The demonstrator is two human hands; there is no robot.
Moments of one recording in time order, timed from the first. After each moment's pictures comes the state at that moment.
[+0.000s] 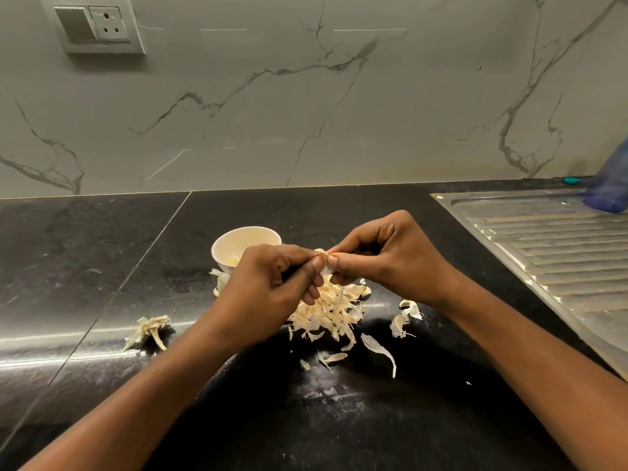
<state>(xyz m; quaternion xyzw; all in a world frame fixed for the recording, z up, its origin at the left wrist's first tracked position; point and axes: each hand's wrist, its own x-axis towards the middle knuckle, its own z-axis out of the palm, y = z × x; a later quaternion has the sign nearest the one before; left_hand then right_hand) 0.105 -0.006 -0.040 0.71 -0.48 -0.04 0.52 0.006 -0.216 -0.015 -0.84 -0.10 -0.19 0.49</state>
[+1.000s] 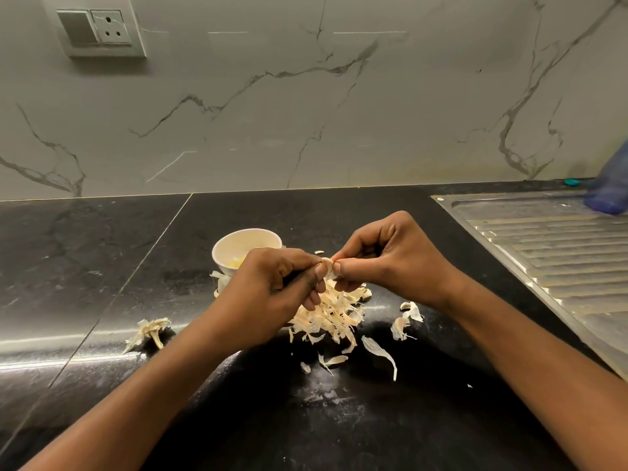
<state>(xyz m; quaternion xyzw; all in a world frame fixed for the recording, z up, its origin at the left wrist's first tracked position) 0.104 -0.003 -0.035 0.71 -0.50 -0.05 0.49 0.002 -0.213 -0.008 -0.84 -0.08 -0.17 0.51</state>
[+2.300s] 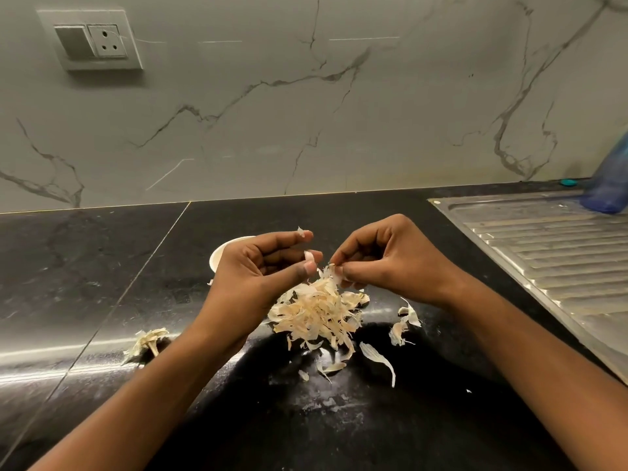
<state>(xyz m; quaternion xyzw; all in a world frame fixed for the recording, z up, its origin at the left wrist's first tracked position) 0.096 -0.003 -0.022 0.64 -0.34 -0.14 0.68 0.001 -0.222 -0.004 -0.88 -0.04 -0.17 0.45</state>
